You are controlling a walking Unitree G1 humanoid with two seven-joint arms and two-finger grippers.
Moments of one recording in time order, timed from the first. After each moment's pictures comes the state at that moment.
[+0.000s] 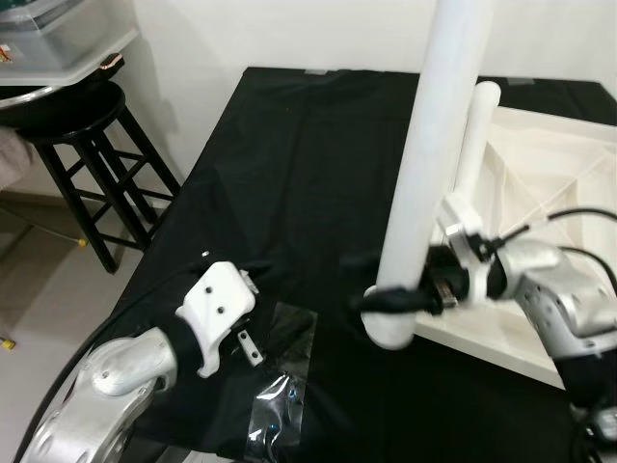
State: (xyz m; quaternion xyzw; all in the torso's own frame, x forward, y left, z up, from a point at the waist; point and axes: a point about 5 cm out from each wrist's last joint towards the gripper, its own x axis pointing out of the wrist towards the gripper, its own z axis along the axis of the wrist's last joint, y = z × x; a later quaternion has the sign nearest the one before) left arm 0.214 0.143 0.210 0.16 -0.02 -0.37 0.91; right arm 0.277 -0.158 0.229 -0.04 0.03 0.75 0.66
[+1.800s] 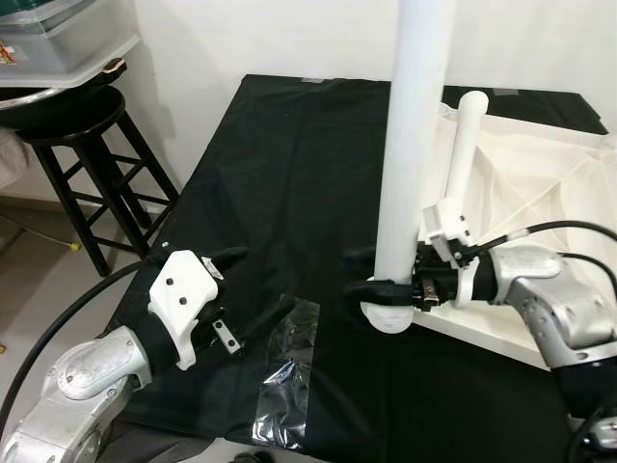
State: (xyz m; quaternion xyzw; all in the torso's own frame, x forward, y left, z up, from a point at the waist) left arm 0.222 0.155 0.219 0.15 -0.05 -0.34 0.93; right arm 0.299 -0.168 0.219 -0.10 0.03 0.63 0.77
